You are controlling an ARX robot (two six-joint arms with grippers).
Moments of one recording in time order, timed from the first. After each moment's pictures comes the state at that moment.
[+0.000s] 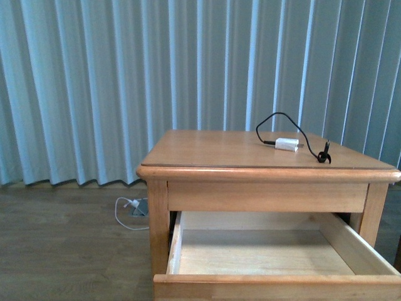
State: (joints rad) left arm -0.19 0.60 0.37 0.07 -0.12 -0.16; right arm 0.13 0.52 0.42 -0.29 -0.15 0.17
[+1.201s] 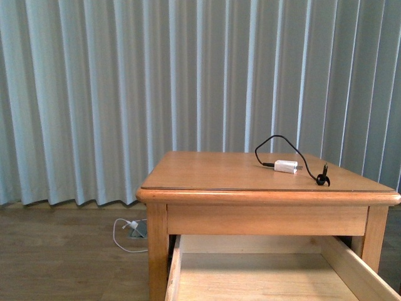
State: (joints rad) left arm 0.00 0.20 0.02 0.19 0.00 -0.01; right arm 0.13 0.52 0.42 -0.29 -0.15 0.17
